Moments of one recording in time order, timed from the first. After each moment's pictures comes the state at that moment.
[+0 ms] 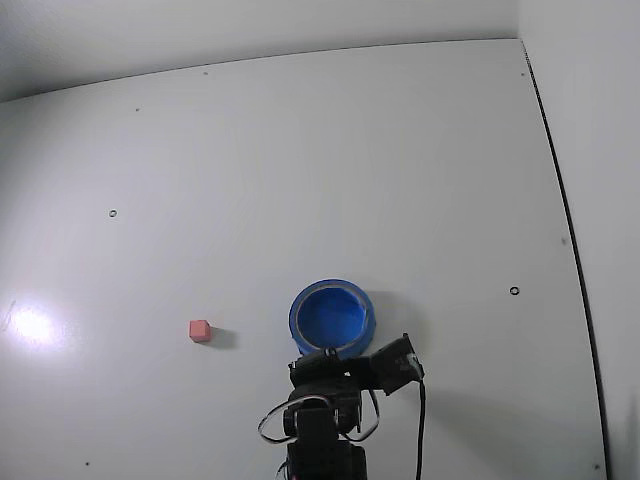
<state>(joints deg) 0.3 190.1 175.3 55.3 -0.5</state>
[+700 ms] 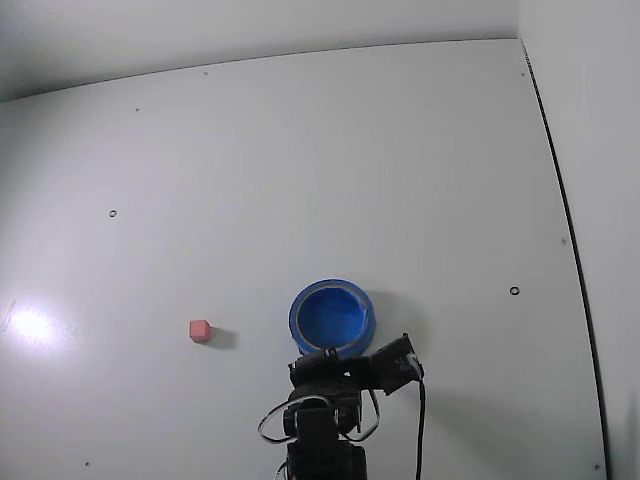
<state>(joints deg) 0.3 190.1 175.3 55.3 -0.8</state>
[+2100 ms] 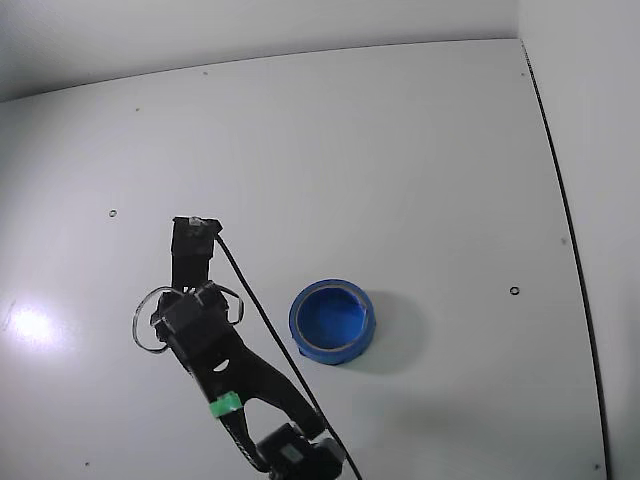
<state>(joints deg) -35.9 113.1 109.9 58.2 -32.7</state>
